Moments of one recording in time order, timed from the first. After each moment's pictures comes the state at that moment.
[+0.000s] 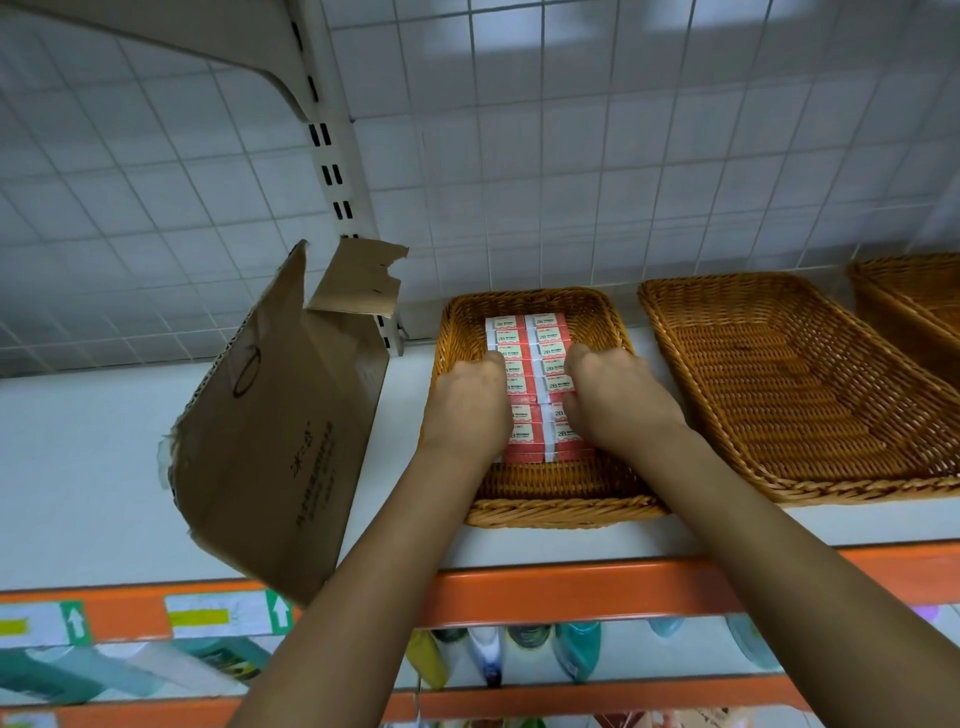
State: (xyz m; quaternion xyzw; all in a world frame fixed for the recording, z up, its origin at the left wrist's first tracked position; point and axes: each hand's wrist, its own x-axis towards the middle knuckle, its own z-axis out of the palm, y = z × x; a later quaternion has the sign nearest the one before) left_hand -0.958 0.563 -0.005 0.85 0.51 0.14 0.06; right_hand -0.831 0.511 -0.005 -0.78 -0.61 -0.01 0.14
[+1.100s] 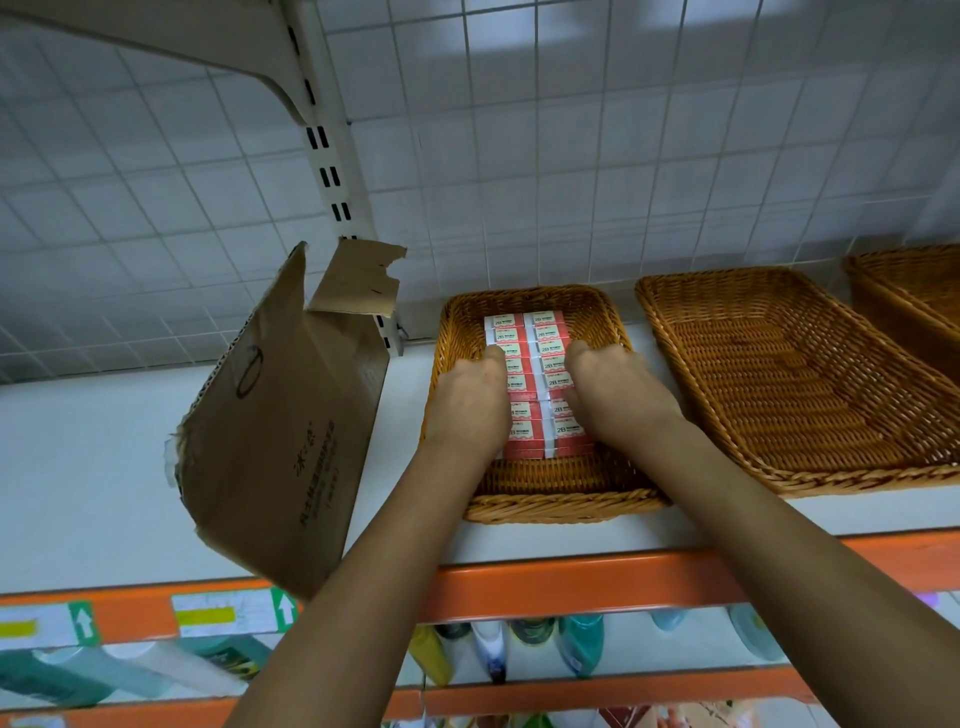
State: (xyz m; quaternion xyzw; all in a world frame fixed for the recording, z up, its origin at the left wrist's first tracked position) left_hand -0.957 0.561 -0.002 0.85 0.51 0.12 0.06; right_hand -0.830 0.511 -0.004 -0.77 -0.62 -0.01 0.14
